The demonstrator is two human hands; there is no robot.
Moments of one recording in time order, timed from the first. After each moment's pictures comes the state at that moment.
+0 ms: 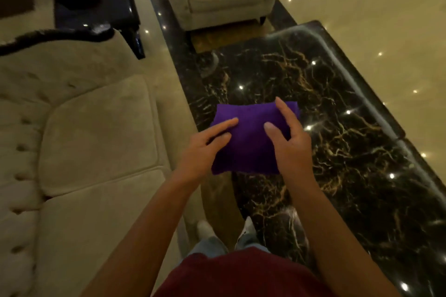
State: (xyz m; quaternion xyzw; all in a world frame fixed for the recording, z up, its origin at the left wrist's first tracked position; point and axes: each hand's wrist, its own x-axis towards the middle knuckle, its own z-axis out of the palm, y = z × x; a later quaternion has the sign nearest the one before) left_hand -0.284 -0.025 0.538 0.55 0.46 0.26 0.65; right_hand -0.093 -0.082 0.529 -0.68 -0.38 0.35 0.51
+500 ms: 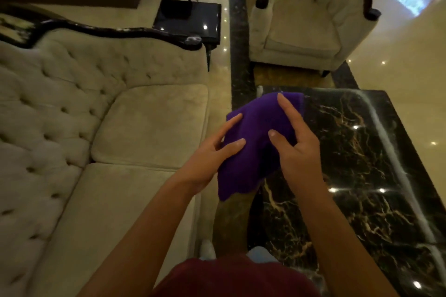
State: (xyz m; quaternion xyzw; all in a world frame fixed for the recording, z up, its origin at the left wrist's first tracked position) left_hand -0.422 -0.010 0.570 0.44 0.43 0.40 0.68; right_hand -0.223 -0.007 0.592 -0.51 -0.59 0.39 0.49
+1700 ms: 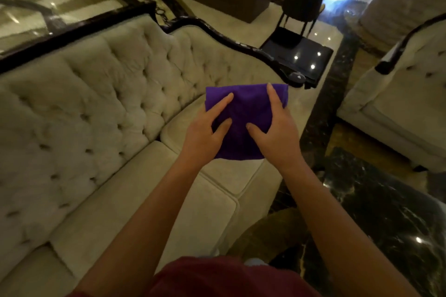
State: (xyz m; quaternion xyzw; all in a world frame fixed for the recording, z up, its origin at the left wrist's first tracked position) left_hand -0.640 0.024 0.577 0.49 0.70 0.50 0.13; right_hand -0.491 0.135 0.588 -0.39 -0.84 0.24 0.27
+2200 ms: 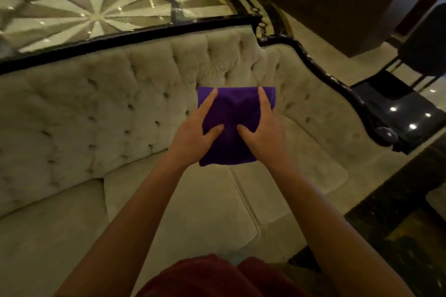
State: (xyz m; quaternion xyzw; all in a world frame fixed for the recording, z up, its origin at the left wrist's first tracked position) left_hand -0.703 -0.057 0.586 0.31 0.83 0.46 0.07; right_hand -0.633 0.123 0.577 -0.19 -0.91 0.32 0.18
